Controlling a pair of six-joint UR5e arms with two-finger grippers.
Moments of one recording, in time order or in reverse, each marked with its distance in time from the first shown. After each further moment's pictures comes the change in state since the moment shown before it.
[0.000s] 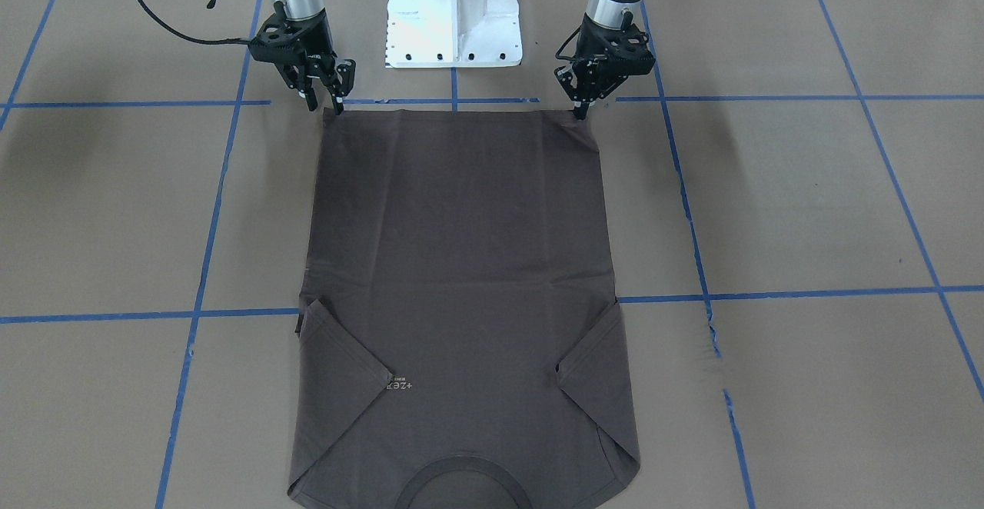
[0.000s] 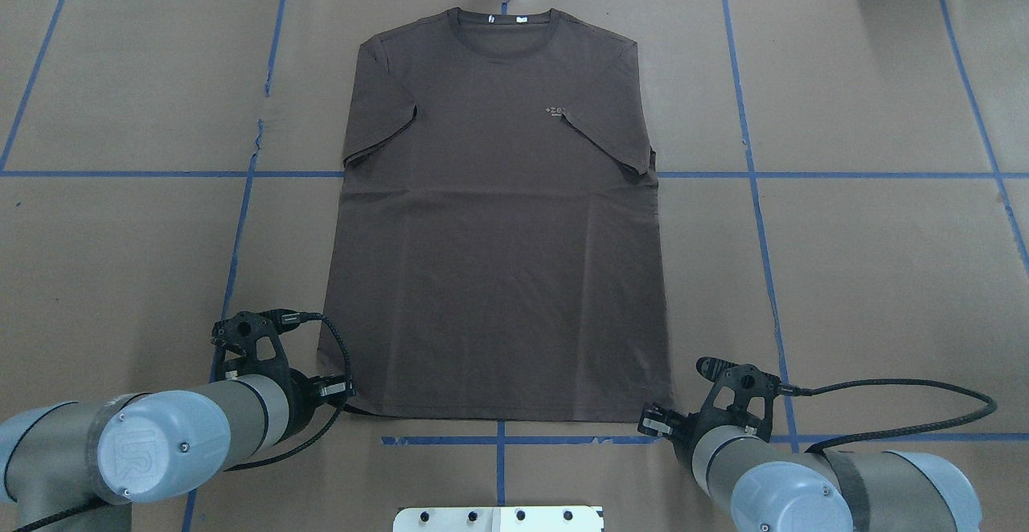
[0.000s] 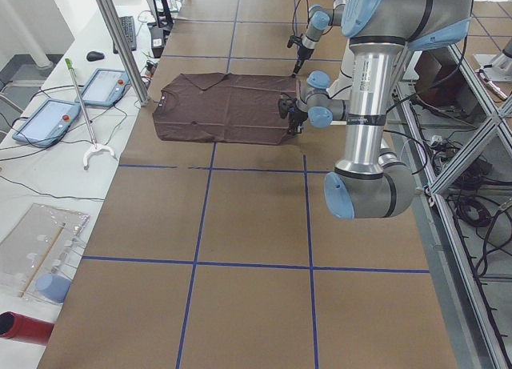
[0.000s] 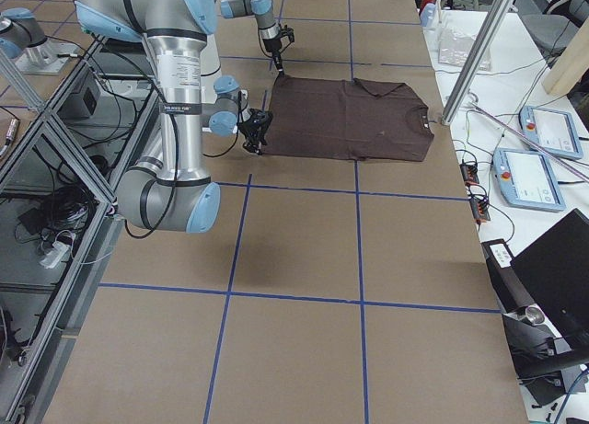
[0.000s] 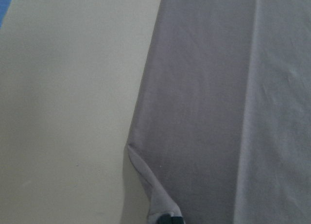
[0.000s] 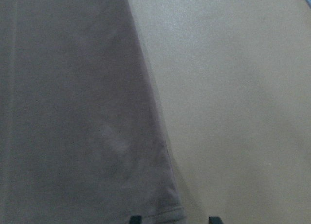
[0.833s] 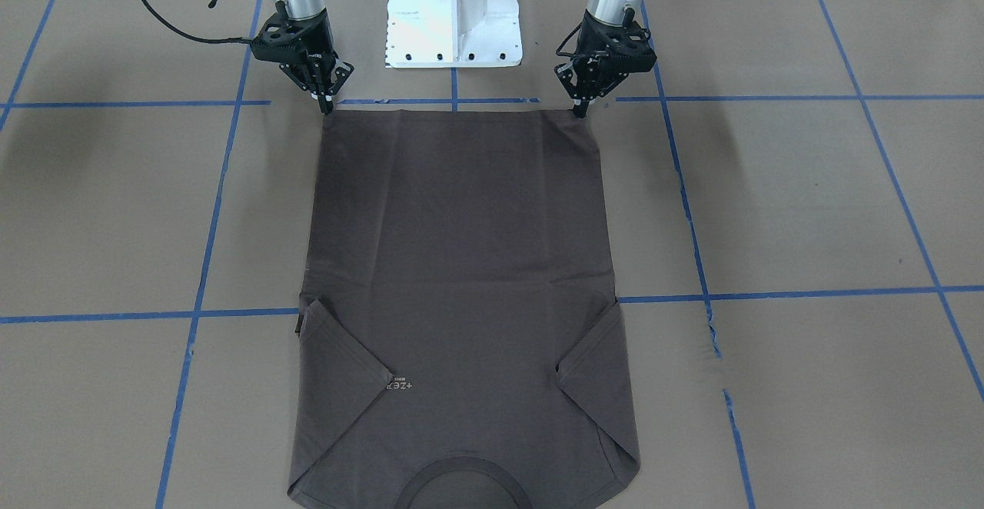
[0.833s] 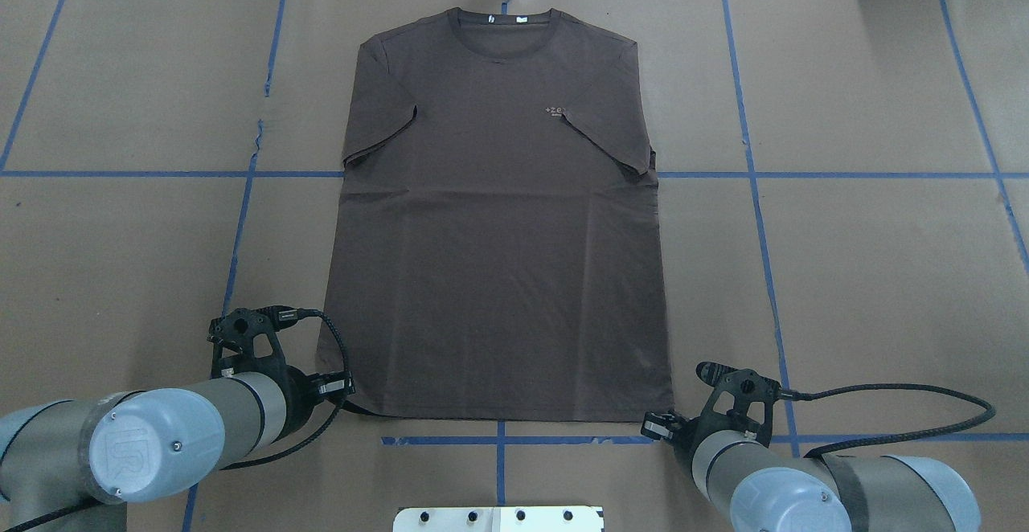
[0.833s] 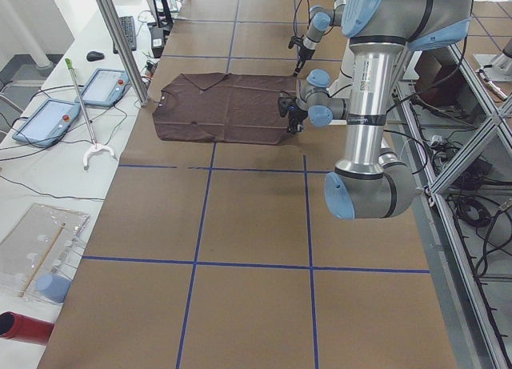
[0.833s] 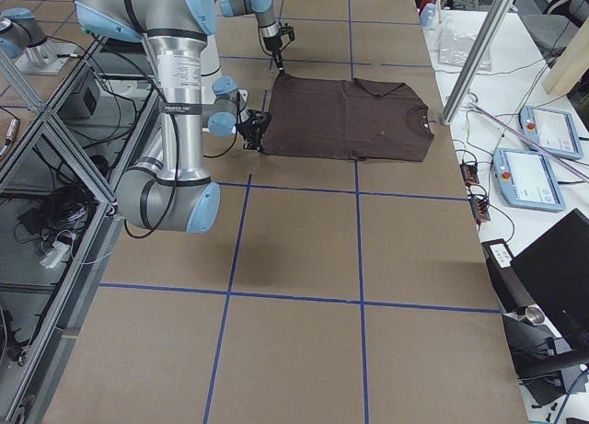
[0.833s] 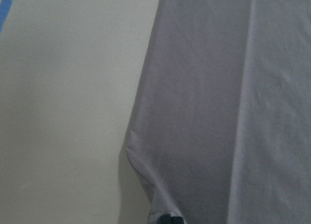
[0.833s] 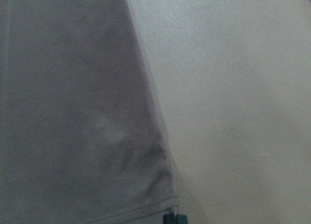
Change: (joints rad) left arm -0.005 0.002 -0.015 0.000 0.000 0.000; right arm -0.006 -0.003 -0.001 -0.001 -0.006 0.001
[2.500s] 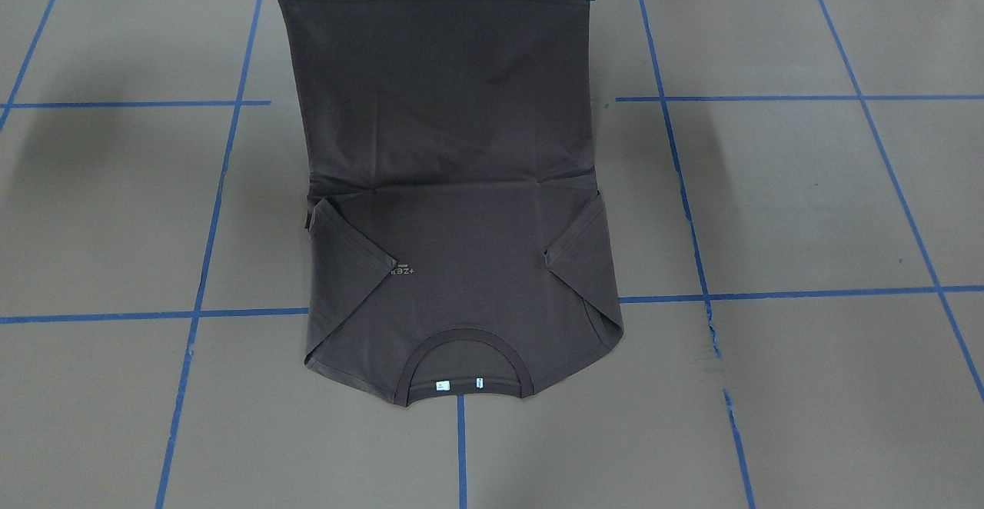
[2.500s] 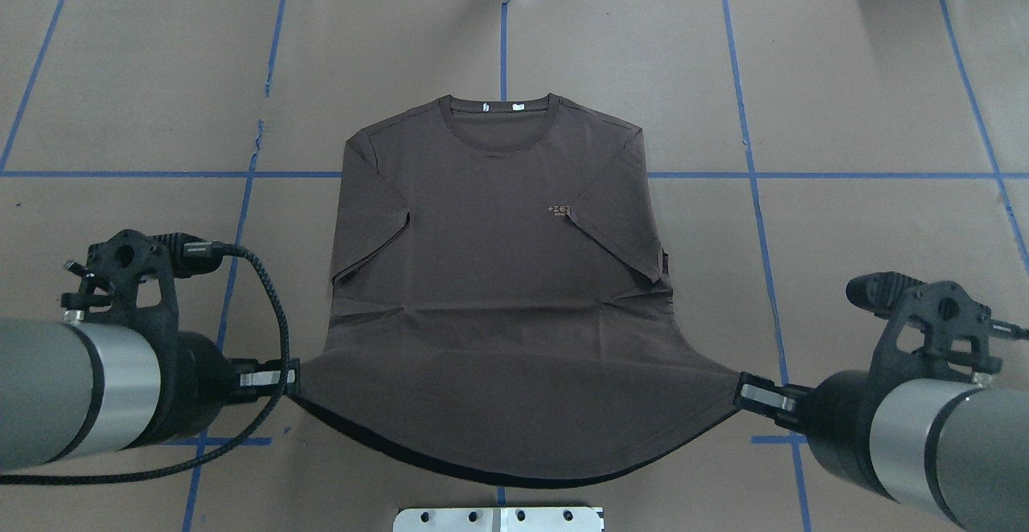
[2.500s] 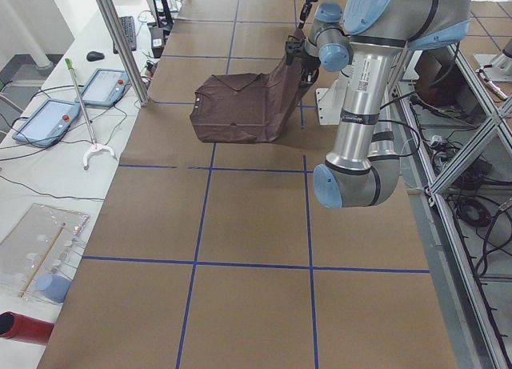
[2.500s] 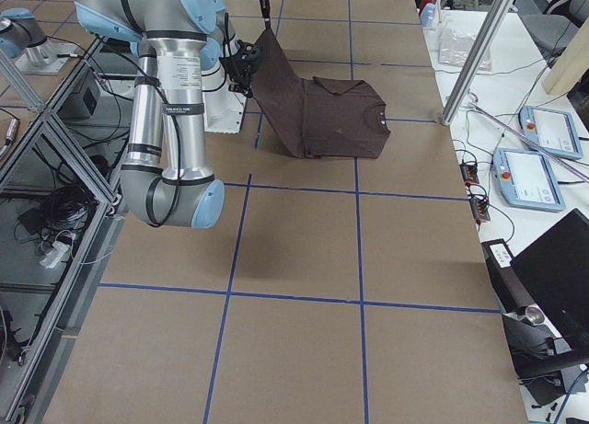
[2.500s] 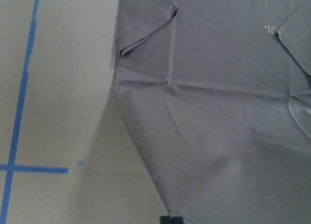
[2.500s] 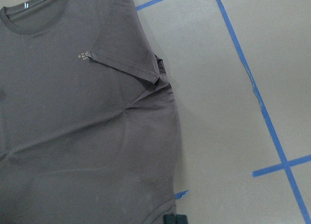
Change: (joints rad) left arm -0.160 -0.195 -0.434 0.587 -0.232 0.221; right arm 0.177 0.133 0.591 -0.620 0.202 -0.088
